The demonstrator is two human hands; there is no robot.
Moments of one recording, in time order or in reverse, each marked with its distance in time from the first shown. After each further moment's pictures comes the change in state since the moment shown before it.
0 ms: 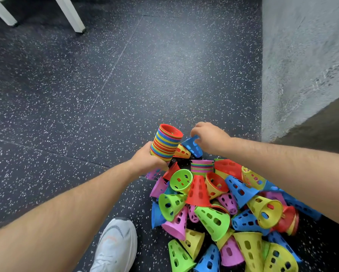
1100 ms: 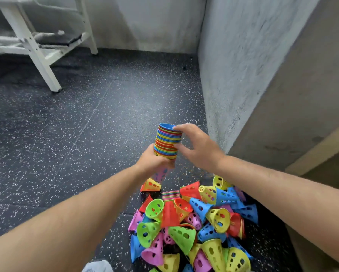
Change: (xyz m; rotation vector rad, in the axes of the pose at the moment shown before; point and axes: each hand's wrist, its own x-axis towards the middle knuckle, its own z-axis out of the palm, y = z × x) left_hand -0.062 0.154 0.026 -0.135 -0.129 0.410; right_hand -0.139 -0.040 -0.152 0.387 0.701 -0.151
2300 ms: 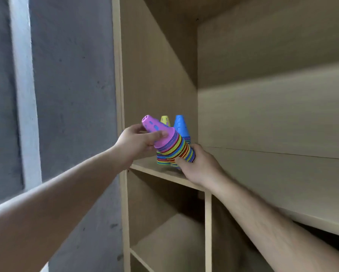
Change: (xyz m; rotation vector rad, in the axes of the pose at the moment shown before) left_hand -0.255 0.546 0.291 -0.138 -0.595 0.835; right_hand -0.249 -0.266 -0.521 -0.502 0.992 0.733
